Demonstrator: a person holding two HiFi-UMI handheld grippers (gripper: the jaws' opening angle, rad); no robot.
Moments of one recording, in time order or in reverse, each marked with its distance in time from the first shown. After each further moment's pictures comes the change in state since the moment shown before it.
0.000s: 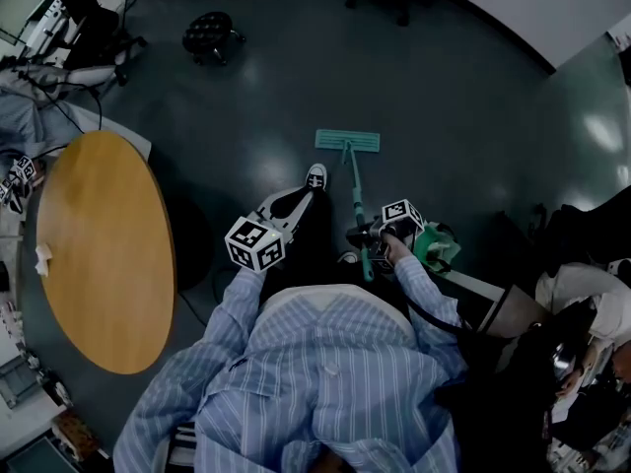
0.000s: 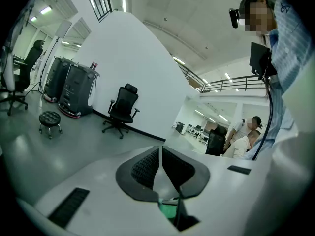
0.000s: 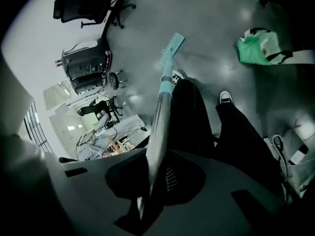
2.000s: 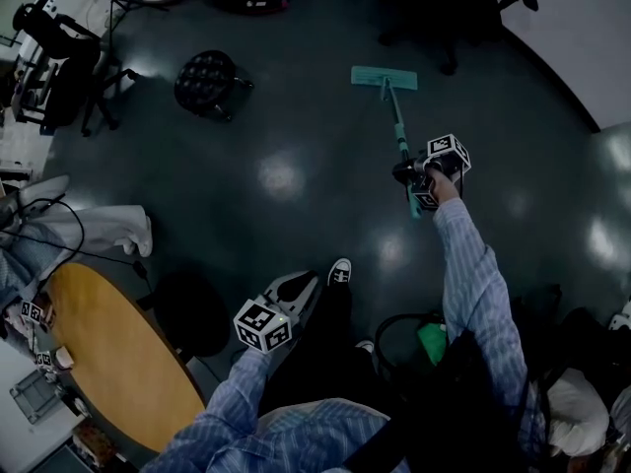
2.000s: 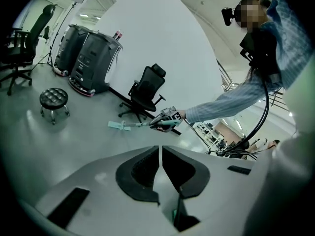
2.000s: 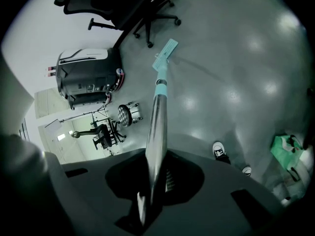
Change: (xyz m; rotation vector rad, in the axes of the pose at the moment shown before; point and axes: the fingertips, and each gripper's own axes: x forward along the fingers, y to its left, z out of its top) left arm 0.183 0.322 0.088 -0.242 0.193 0.081; right arm -0.002 0.414 0.567 -0.099 -0.164 -0.116
